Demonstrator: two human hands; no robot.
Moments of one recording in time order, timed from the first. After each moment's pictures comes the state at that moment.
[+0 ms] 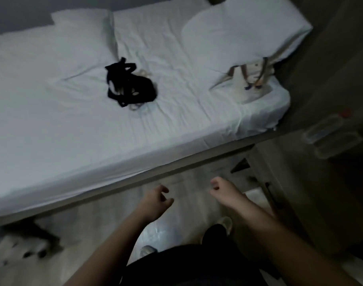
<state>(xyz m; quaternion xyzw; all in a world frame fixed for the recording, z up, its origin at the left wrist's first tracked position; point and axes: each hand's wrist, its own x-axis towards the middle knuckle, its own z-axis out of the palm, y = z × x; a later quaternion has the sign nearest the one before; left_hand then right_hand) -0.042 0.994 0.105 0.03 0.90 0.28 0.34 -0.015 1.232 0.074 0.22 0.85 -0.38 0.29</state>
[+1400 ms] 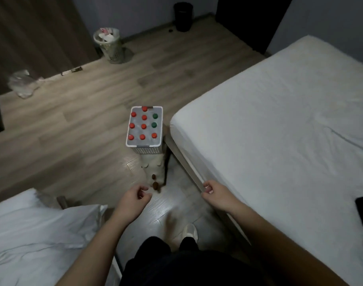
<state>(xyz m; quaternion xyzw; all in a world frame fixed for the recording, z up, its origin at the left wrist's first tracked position) 0.060 0.369 0.082 -0.58 0.68 0.45 -0.03 -0.181 0.484 0.076 -0.35 0.81 -0.15 0.46</state>
